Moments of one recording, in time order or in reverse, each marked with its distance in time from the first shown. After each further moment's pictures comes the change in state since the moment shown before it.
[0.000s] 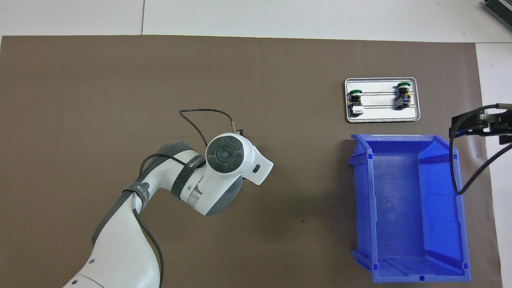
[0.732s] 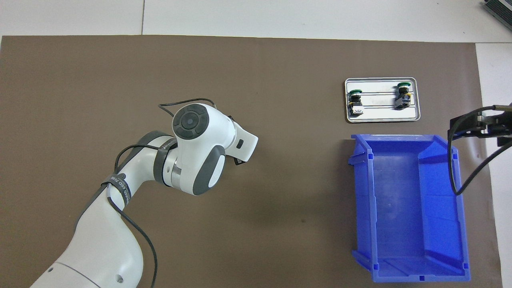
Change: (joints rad) left arm 0.132 0.008 0.003 0.063 -0.520 -0.039 0.301; right arm -0.001 -0.010 -0.003 -0.035 0.000 0.001 0.000
